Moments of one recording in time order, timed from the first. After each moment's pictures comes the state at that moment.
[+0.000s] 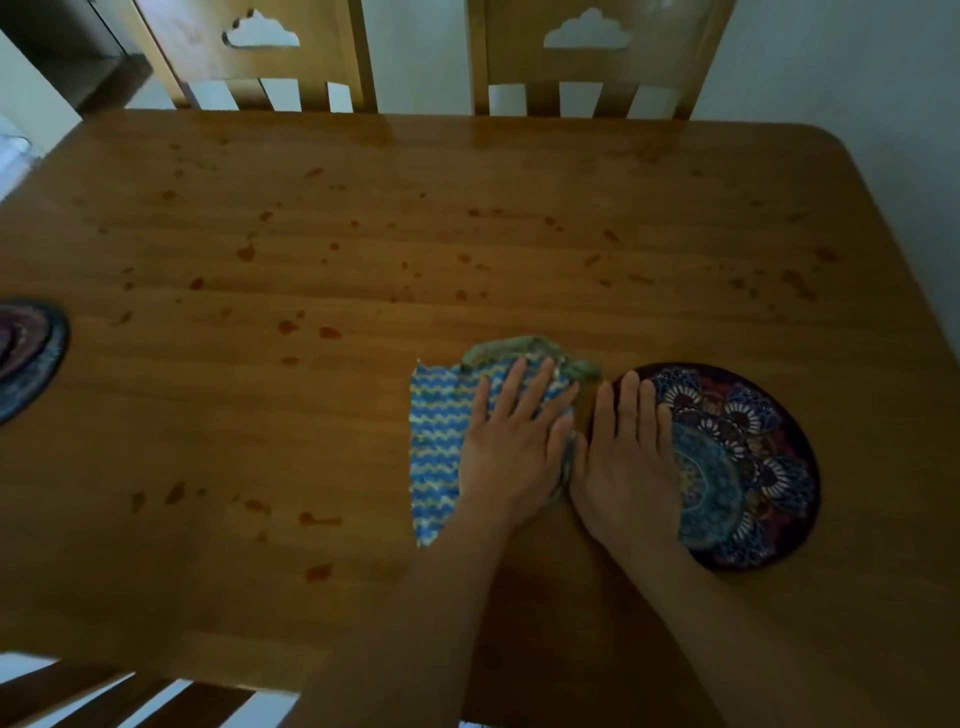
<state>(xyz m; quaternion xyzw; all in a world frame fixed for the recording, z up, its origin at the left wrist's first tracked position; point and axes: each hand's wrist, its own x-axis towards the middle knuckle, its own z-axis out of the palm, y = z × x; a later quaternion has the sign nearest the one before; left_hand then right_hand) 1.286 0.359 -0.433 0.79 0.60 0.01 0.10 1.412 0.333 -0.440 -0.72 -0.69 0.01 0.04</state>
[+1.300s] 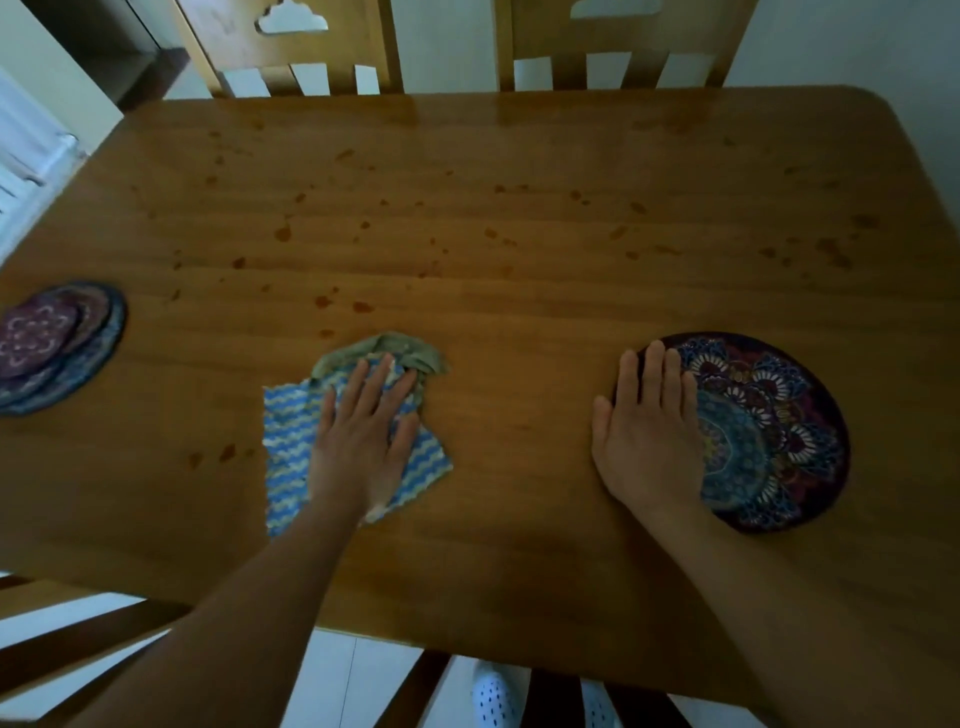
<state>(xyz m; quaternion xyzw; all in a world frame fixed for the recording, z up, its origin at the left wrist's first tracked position) 1.119 0.314 -0.430 0.70 0.71 0.00 0.08 1.410 0.333 -0.425 -0.72 -0.69 0.05 0.01</state>
